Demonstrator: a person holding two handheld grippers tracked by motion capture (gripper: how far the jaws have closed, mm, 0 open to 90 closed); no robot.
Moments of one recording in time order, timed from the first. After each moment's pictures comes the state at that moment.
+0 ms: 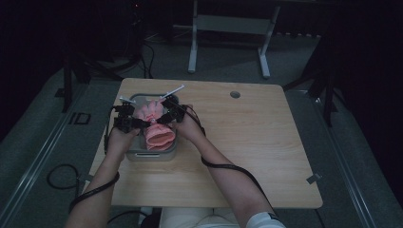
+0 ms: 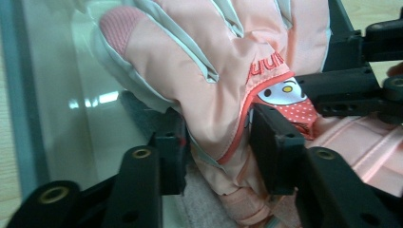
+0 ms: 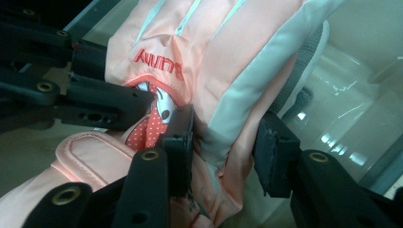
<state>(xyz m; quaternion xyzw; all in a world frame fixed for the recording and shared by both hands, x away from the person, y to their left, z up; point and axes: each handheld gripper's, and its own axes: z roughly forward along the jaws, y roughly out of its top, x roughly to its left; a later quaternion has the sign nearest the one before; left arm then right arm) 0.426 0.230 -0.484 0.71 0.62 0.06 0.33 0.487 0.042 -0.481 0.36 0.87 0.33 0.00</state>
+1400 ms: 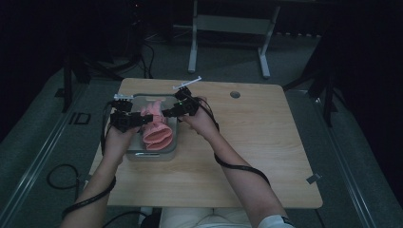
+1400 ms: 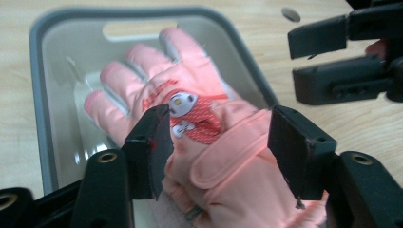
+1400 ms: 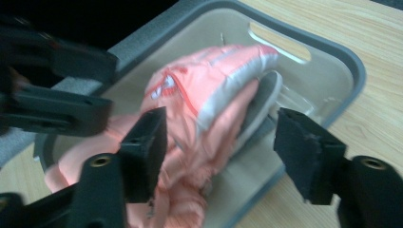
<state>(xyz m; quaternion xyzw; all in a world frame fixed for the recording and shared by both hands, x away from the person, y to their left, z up) 0.386 0.215 -0.431 0.71 0.57 0.14 0.40 0.473 -0.001 -0.430 0.33 0.85 0.40 0.03</state>
